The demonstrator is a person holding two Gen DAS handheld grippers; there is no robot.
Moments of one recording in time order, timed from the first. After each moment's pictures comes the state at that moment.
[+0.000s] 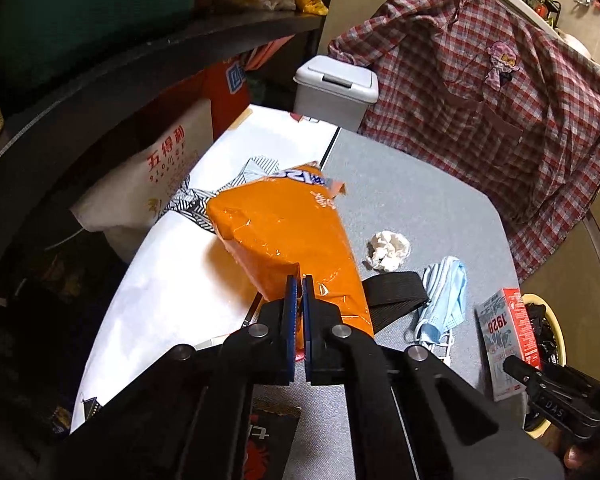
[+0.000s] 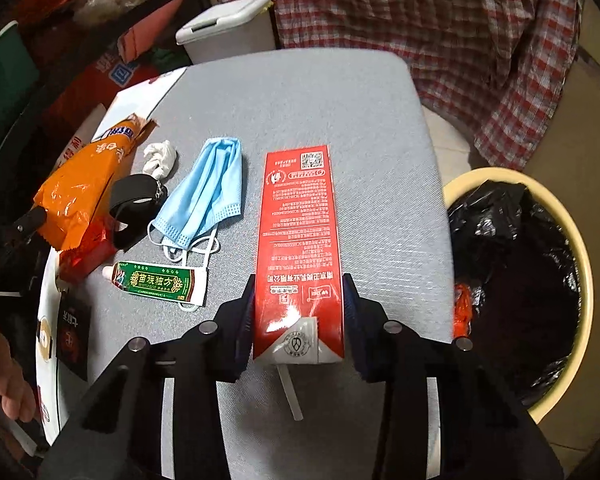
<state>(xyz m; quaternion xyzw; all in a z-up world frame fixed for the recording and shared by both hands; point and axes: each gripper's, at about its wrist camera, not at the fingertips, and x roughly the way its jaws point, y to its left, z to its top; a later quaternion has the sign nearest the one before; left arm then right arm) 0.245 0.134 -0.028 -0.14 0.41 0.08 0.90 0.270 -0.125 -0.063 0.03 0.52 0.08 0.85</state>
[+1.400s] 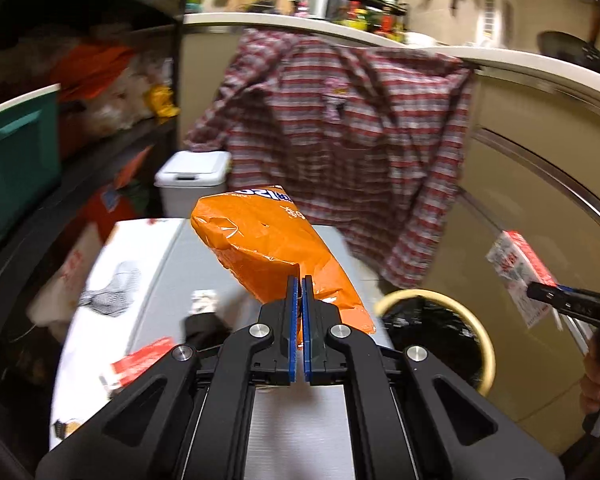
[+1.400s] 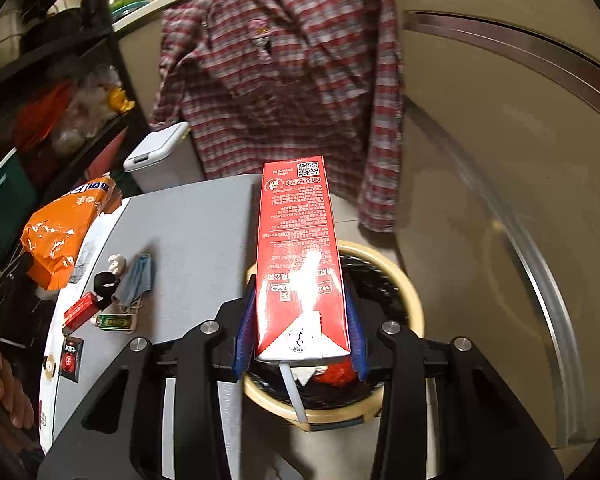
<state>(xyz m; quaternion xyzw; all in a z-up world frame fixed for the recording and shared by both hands) 0.175 -0.026 0.074 -0.04 0.28 -0.10 0.95 0.171 -0.319 0.061 0.08 0.39 -0.03 0.92</state>
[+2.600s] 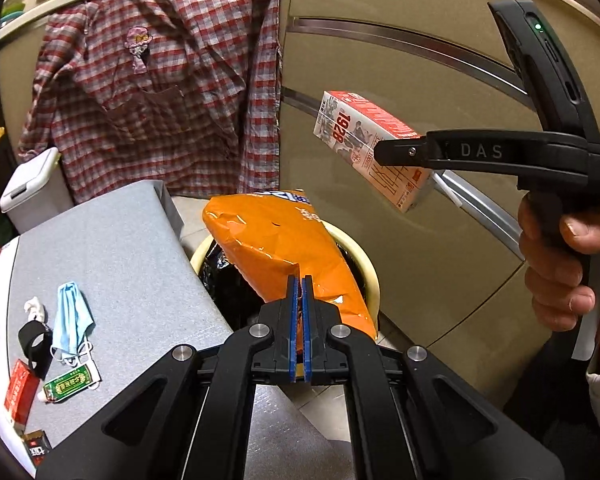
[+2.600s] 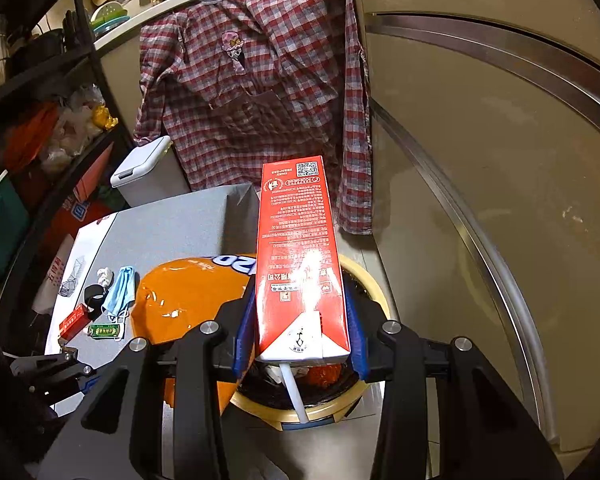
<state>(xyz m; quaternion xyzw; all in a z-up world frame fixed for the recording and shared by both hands) 0.157 -0.180 0.031 0.06 0.36 -0.33 0.87 0.165 -0.351 0.069 0.09 0.38 -0.04 0.92</state>
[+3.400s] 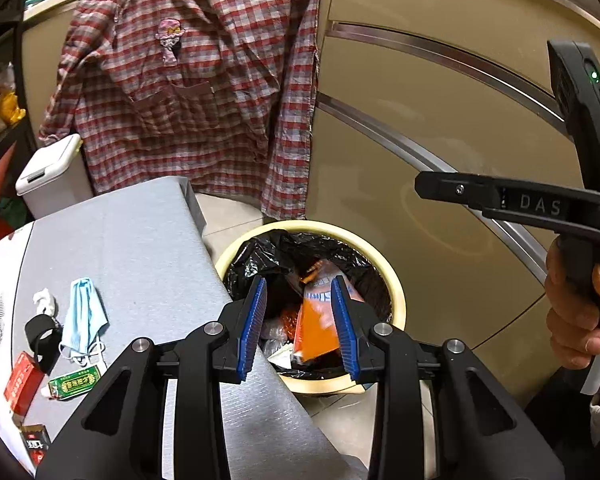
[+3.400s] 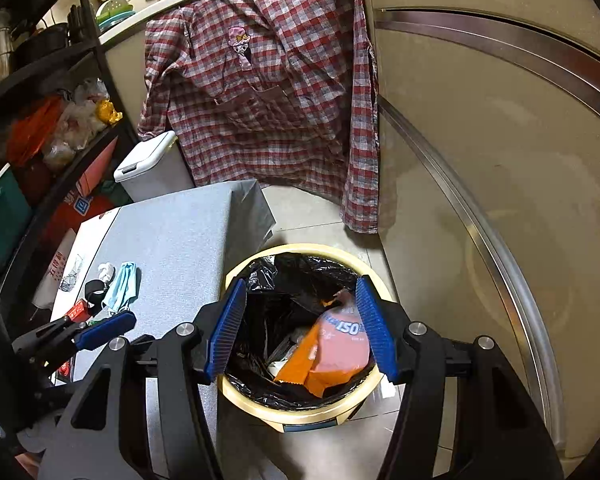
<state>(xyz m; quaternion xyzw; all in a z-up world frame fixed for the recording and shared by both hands) 0.183 -0.174 0.028 0.04 0.36 -0.29 0.89 0.173 -0.352 0.062 0.09 0.39 -0.03 0.92</state>
